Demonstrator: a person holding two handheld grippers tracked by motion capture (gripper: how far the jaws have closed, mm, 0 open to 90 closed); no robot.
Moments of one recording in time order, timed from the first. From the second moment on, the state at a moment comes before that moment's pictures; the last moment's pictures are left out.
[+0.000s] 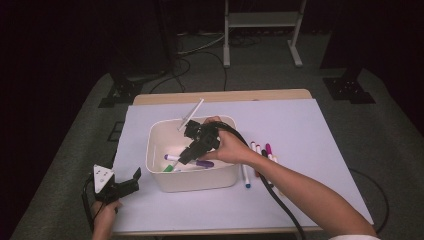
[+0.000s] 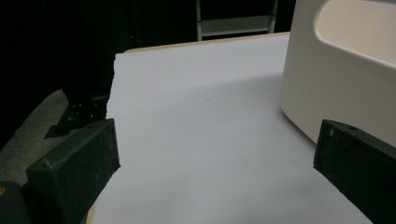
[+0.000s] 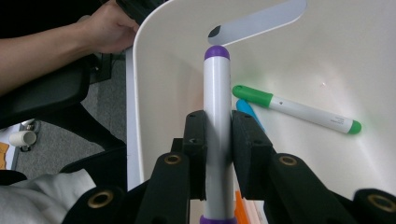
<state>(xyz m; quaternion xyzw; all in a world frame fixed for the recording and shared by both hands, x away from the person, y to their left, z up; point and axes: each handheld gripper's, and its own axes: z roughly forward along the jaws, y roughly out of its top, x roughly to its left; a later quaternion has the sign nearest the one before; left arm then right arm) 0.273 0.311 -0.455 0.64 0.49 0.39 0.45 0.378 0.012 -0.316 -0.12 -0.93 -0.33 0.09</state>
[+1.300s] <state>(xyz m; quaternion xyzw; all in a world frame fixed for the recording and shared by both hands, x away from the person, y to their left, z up) 0.273 0.311 -0.455 0.64 0.49 0.39 0.45 0.376 0.024 -0.331 -0.10 -0.95 -0.30 0.09</state>
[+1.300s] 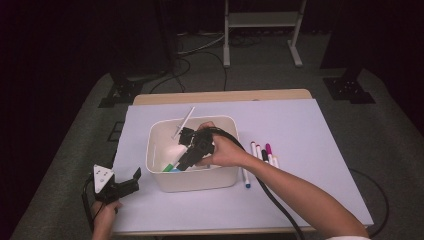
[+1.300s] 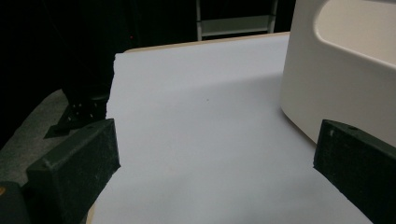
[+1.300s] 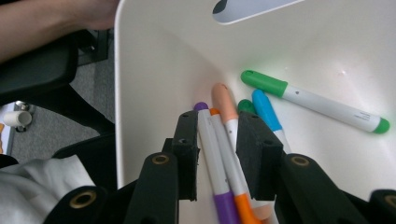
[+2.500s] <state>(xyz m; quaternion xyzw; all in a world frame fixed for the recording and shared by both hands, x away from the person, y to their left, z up) 0.273 0.311 -0.455 0.64 0.48 0.39 0.45 0.360 -0.186 -0.294 -0.24 -0.88 -0.41 0.02</state>
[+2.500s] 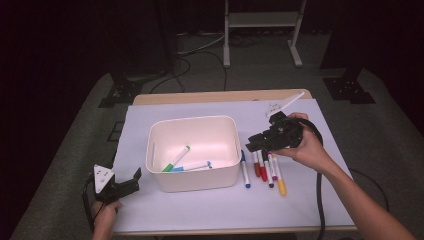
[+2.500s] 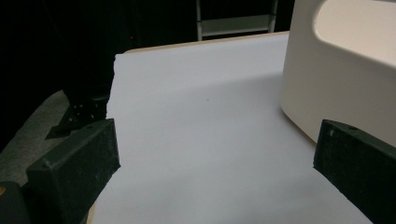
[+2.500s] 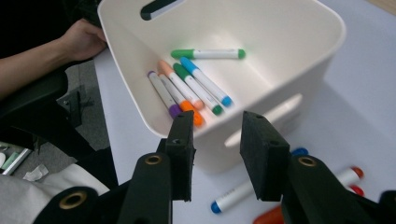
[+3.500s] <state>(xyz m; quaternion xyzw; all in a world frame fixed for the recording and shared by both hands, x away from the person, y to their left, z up) 0.273 0.310 -0.455 0.64 0.48 0.39 0.45 0.362 -0.260 -0.414 -0.39 -0.86 -0.33 -0.01</state>
